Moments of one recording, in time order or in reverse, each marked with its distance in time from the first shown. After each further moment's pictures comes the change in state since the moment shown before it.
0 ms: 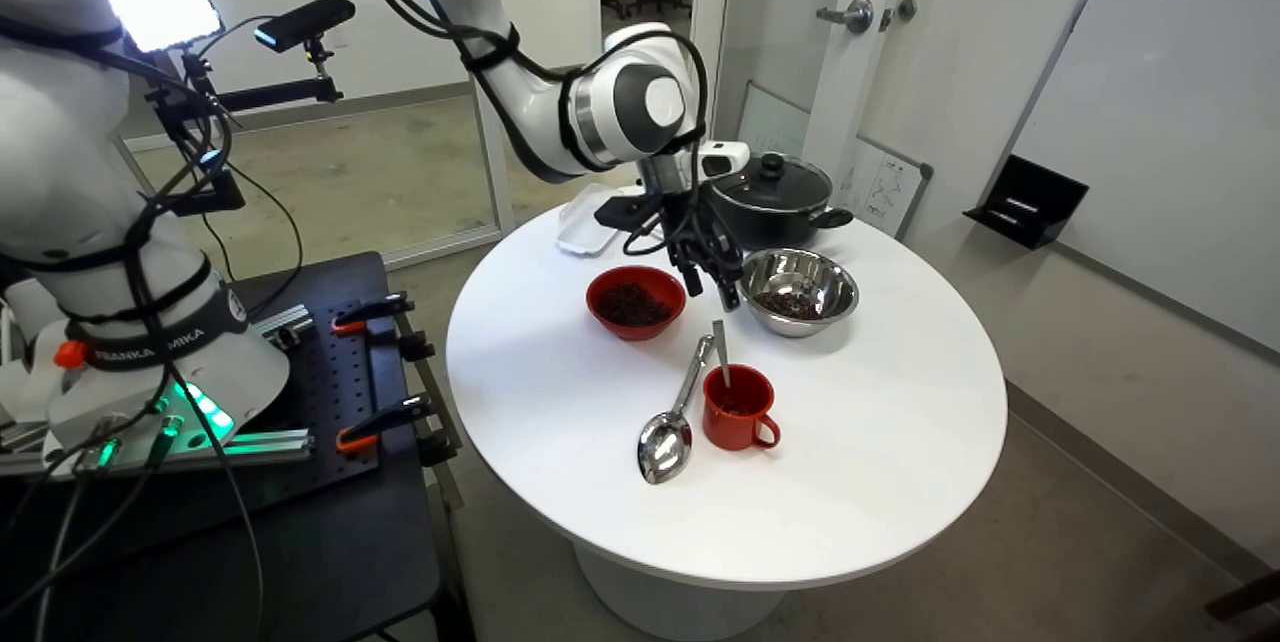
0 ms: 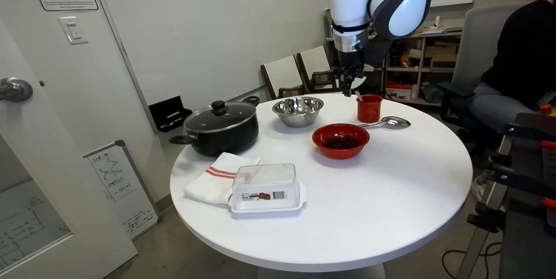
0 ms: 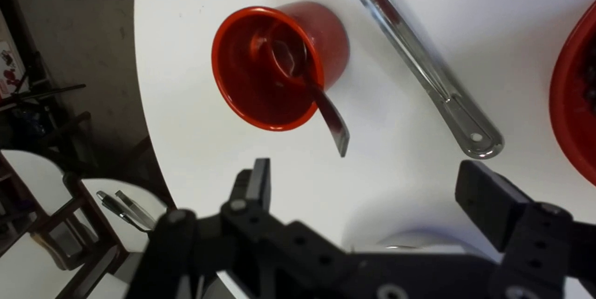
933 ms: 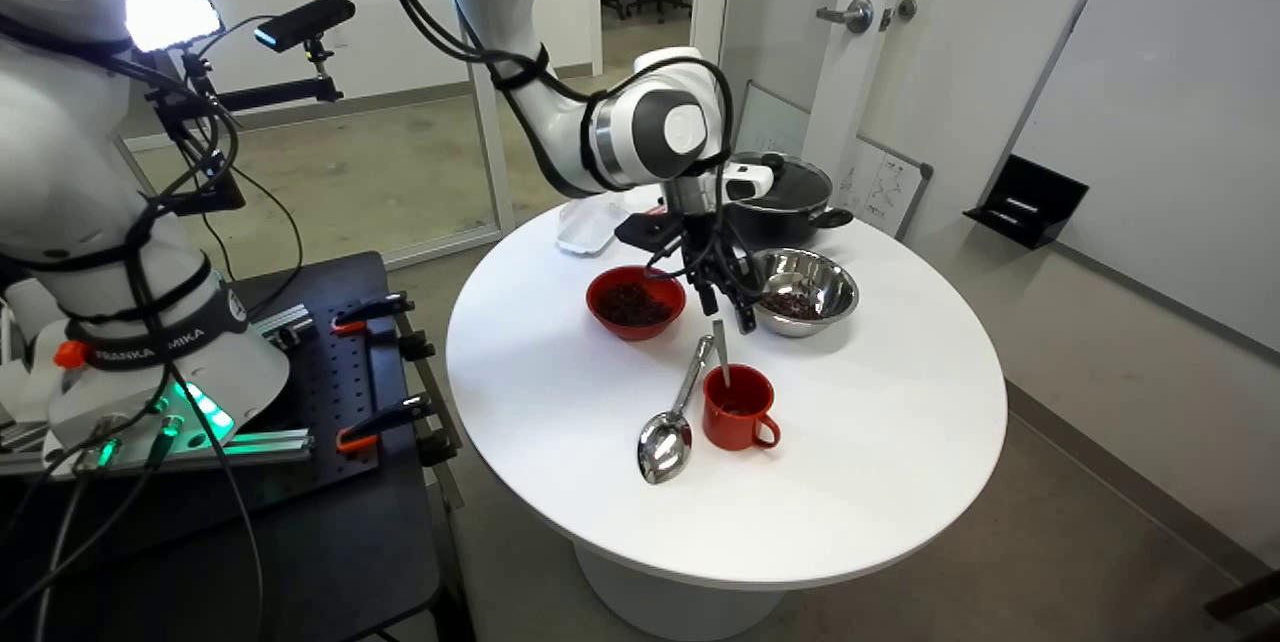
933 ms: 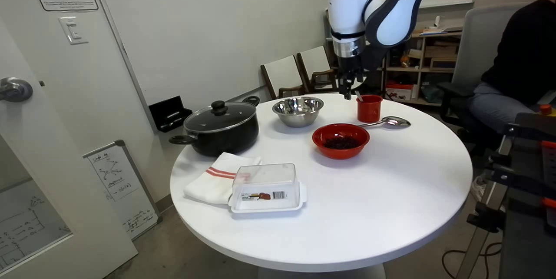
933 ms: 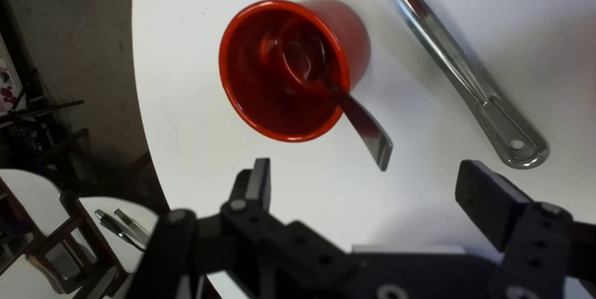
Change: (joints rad) arm 0.007 0.087 -0.043 0.080 0.110 0.005 -0.091
